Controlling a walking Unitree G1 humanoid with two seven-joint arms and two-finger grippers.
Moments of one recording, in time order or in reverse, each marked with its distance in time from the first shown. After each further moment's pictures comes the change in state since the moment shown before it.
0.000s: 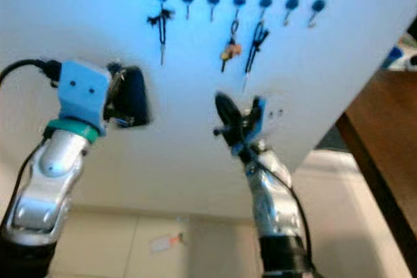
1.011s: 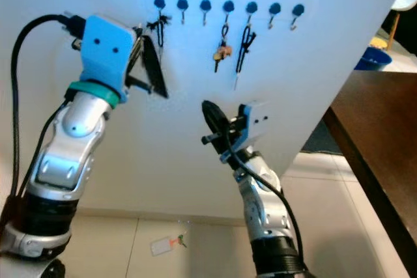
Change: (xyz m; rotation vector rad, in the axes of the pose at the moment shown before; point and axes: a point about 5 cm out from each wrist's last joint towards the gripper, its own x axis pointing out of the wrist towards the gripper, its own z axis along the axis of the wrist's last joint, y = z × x) left arm 0.050 -0.015 0.025 0.005 -0.057 -0.023; right arm 0.006 0.019 -0.009 0.012 0.013 0.090
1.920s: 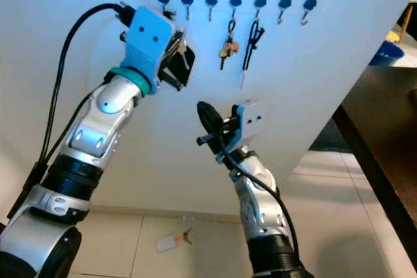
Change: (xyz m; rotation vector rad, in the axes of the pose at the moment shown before) left arm 0.037 -0.032 -0.011 -0.088 0.023 -0.214; right arm 0.004 0.003 -0.002 -0.018 0.009 0.012
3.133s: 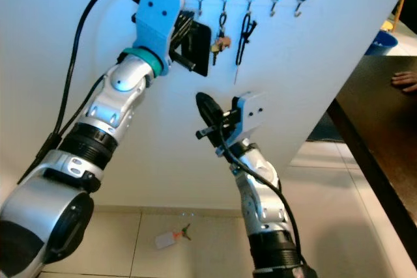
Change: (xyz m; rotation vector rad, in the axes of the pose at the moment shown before) left arm 0.032 0.007 0.011 -0.059 -0.065 0.013; right arm 0.006 0.003 0.015 -0.033 -0.033 0.028
